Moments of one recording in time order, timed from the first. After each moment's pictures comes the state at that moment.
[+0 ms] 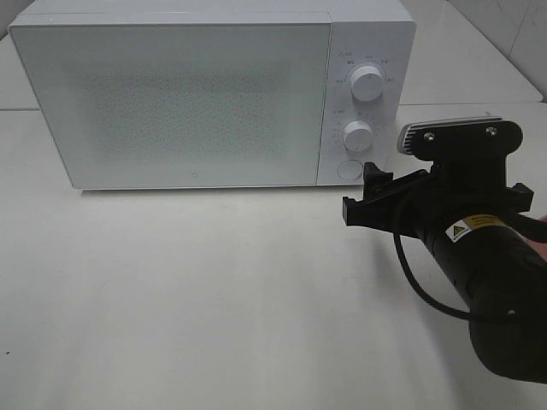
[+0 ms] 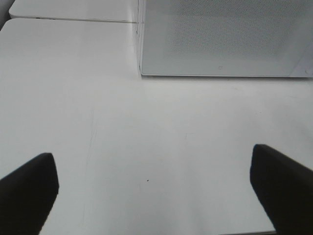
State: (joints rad) left arm 0.05 0.00 -0.50 -0.15 1.05 0.10; right arm 0.81 1.72 -0.38 0.87 -1.21 -0.31
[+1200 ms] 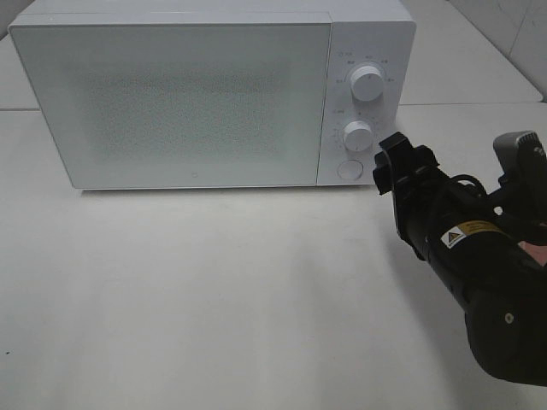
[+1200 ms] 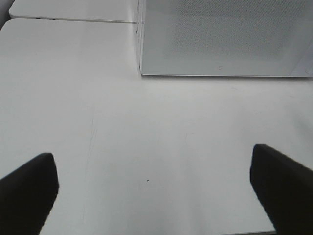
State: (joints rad) left arm 0.05 0.00 -0.50 -0.15 1.05 0.10; right arm 0.81 1.73 -0.38 0.88 -1.17 0.78
